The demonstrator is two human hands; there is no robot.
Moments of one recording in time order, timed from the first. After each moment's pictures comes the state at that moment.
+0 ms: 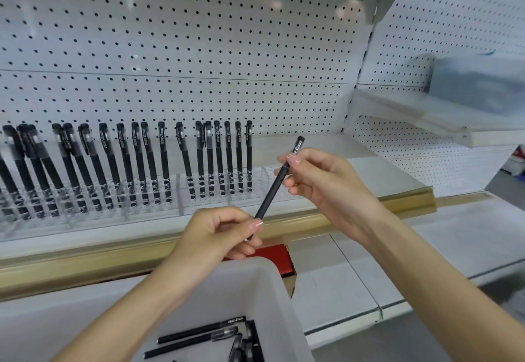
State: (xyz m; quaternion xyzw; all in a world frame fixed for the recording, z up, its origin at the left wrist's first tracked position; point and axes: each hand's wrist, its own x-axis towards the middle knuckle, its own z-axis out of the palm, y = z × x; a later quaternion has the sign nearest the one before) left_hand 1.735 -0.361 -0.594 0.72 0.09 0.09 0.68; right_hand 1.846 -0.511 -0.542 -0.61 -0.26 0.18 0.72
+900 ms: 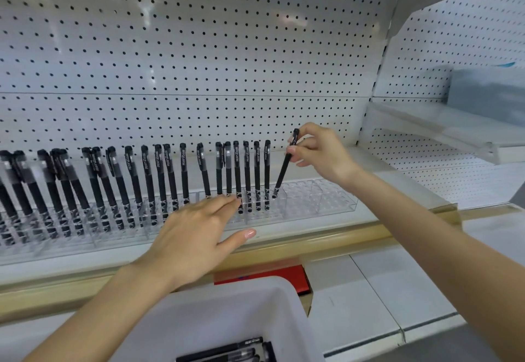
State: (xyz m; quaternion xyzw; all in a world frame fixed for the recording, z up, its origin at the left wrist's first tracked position) left_hand 1.750 -0.298 -0.582 0.99 0.02 0.14 0.02; right_hand 1.942 -0.461 -0.525 -0.80 -0.34 -0.01 0.50
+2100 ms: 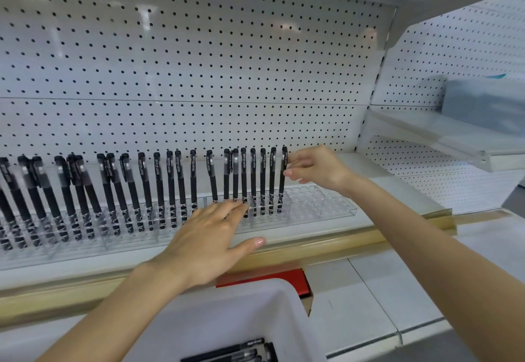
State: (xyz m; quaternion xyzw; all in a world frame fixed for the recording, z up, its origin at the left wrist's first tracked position) left_hand 1.752 -0.293 -0.586 0.99 0.01 0.09 0.06; right_hand 1.941 -0.458 -0.528 -0.85 -0.33 0.07 0.41
